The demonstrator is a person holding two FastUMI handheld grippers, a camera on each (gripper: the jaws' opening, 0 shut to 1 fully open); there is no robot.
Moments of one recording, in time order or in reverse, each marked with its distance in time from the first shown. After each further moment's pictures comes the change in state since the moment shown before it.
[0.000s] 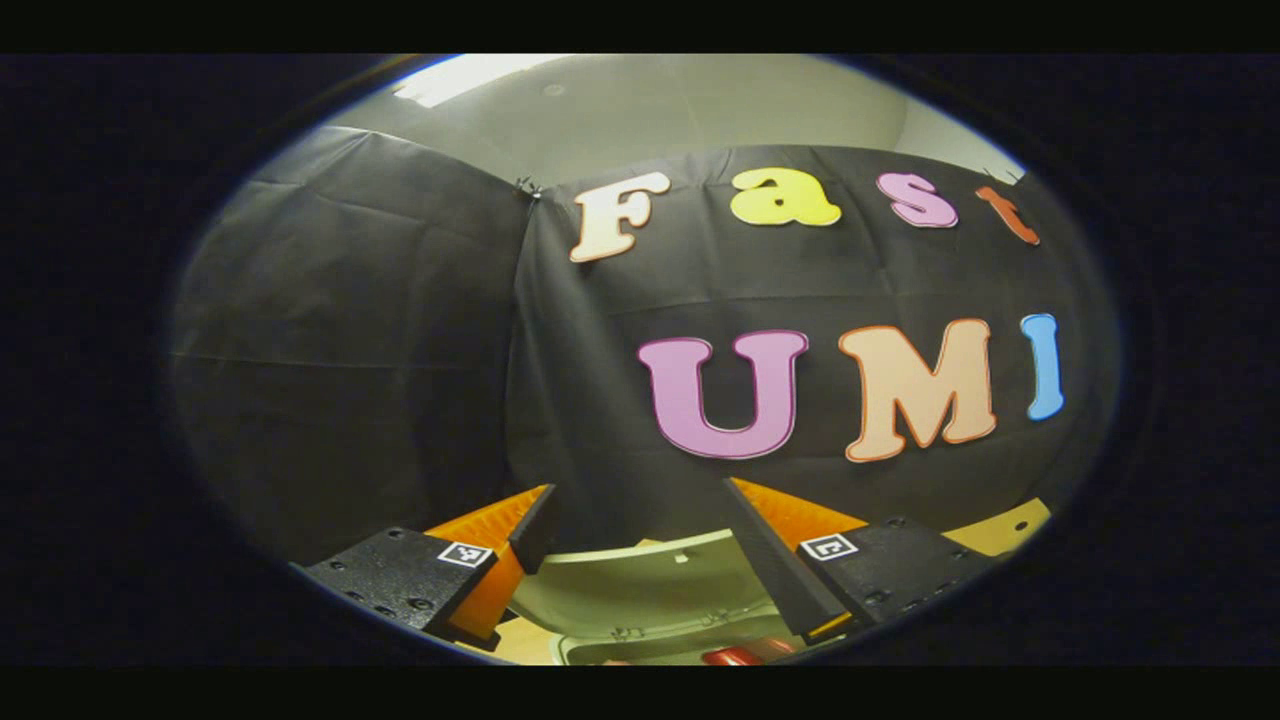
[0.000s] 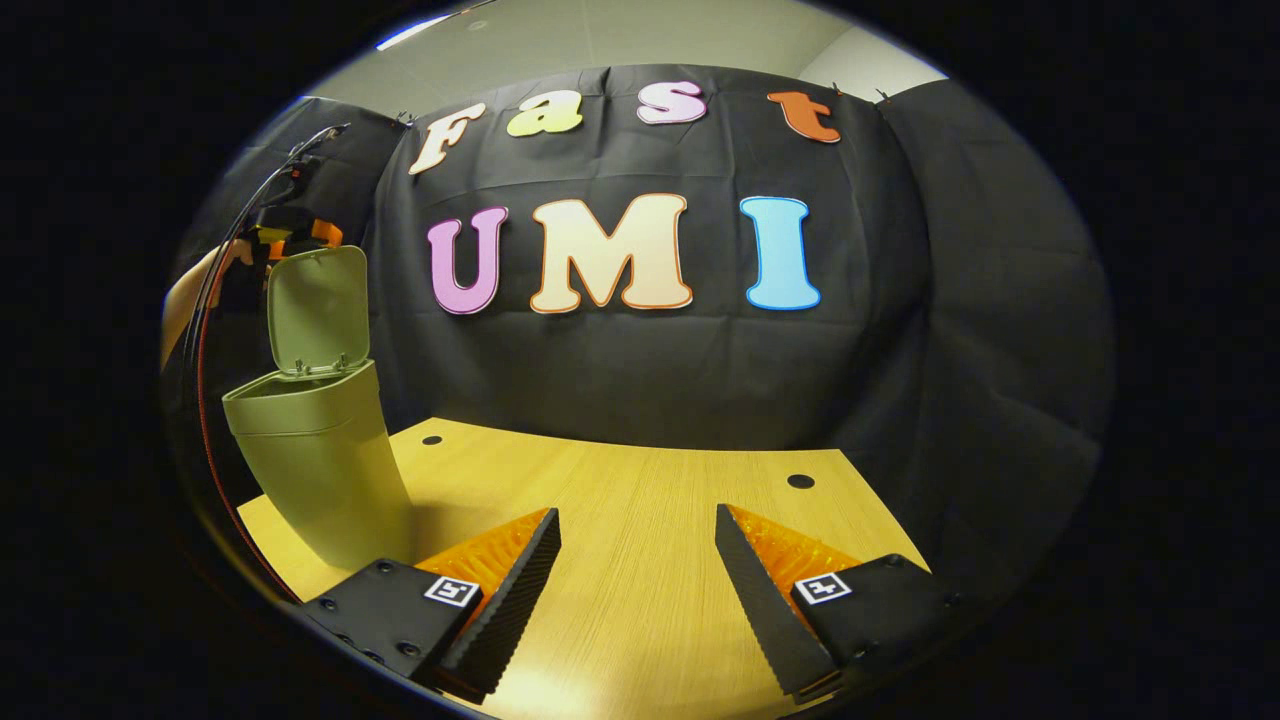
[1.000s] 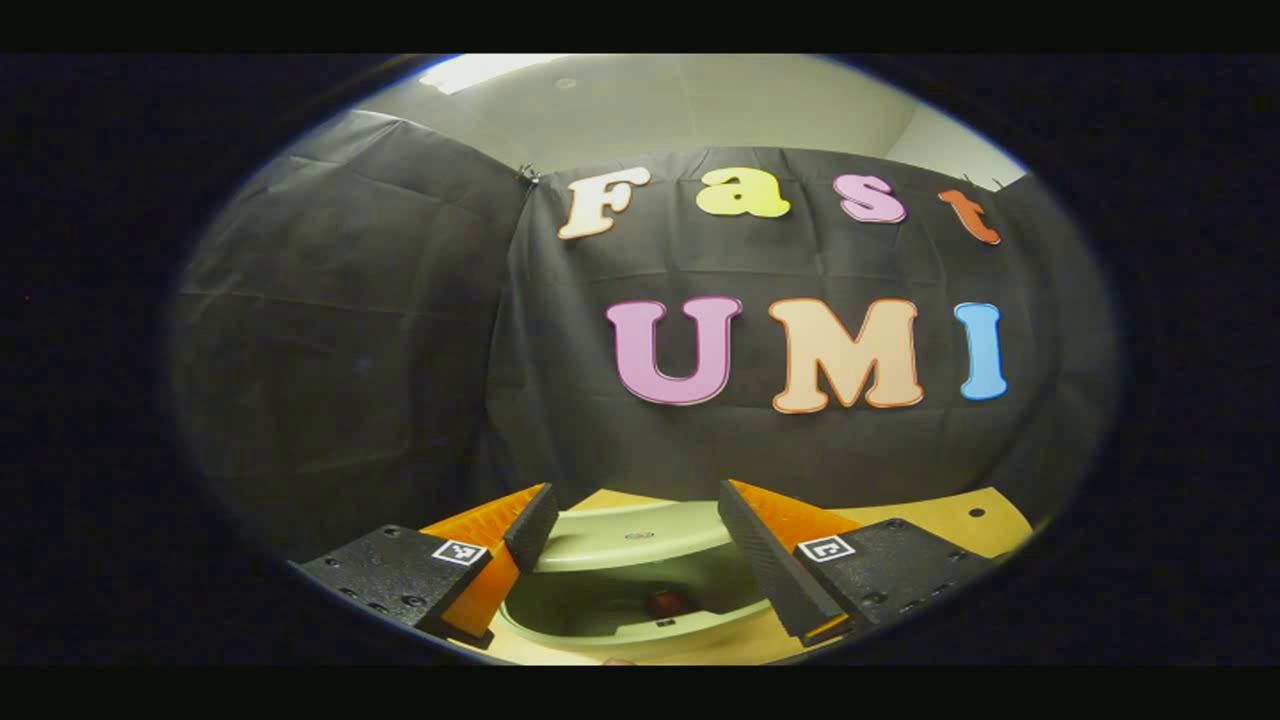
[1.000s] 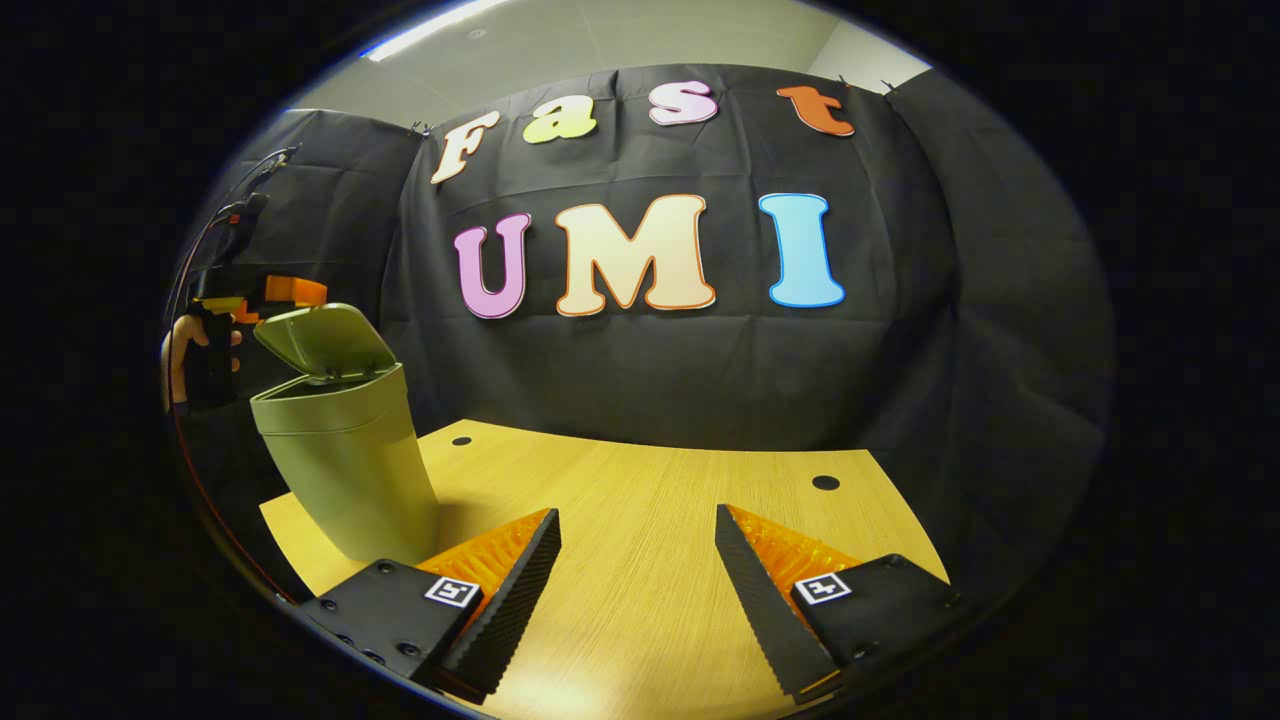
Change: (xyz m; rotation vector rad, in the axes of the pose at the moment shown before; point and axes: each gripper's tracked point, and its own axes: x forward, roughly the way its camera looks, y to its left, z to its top) left arm -0.136 -0.057 -0.092 -0.070 0.104 -0.076; right arm -0.007 -0.003 -0.004 -0.008 -0.002 0.117
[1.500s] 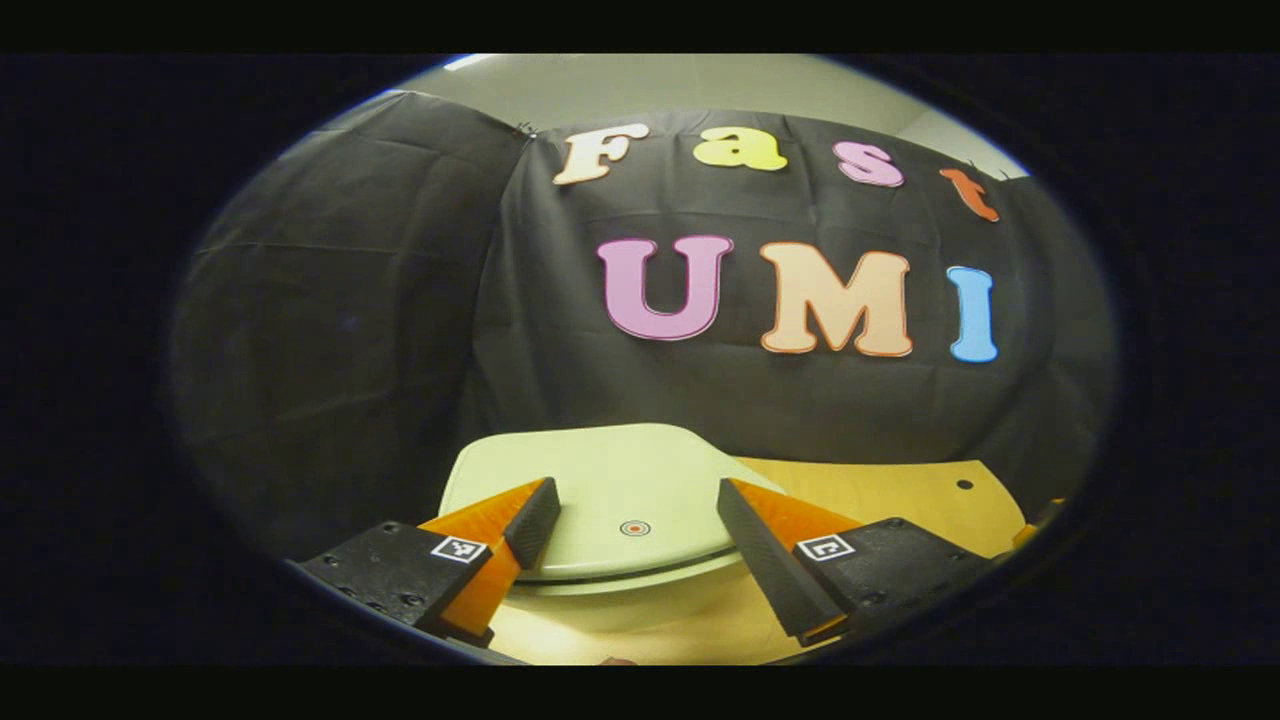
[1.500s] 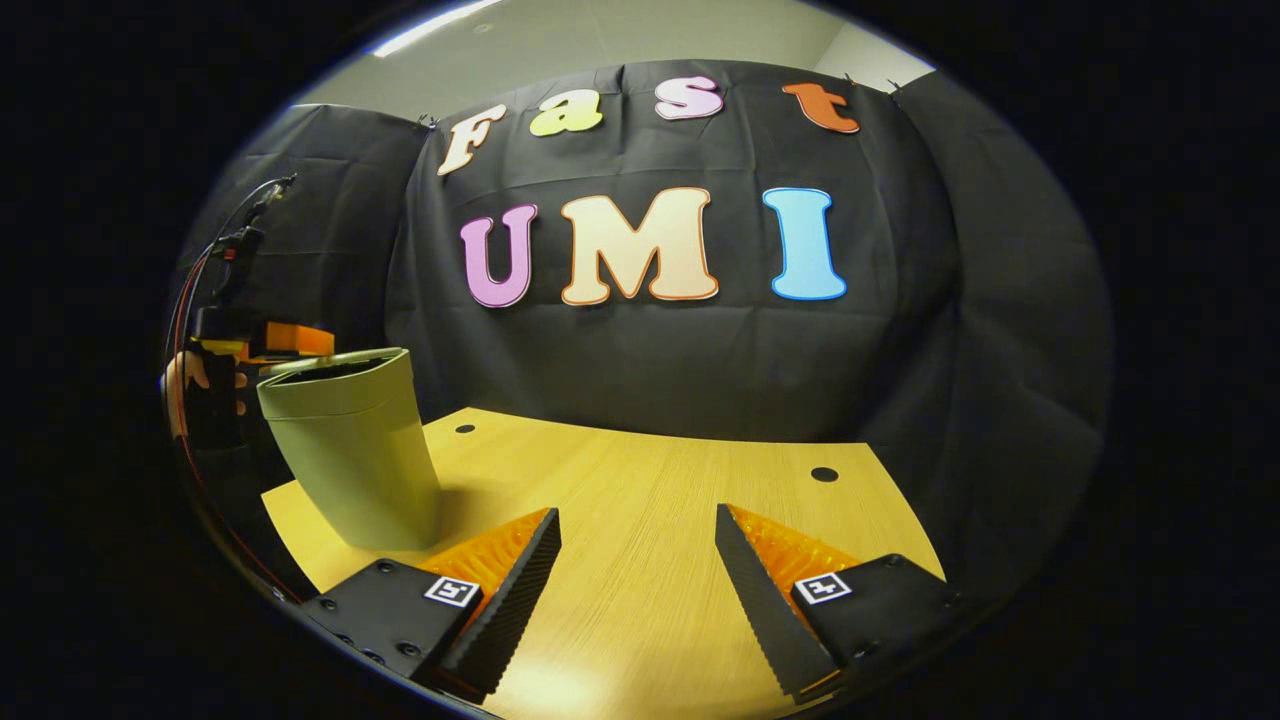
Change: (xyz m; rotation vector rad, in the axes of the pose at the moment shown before) left arm -0.013 -0.009 -0.076 -0.006 0.163 -0.024; right arm -0.011 0.002 -0.011 -0.007 0.022 0.005
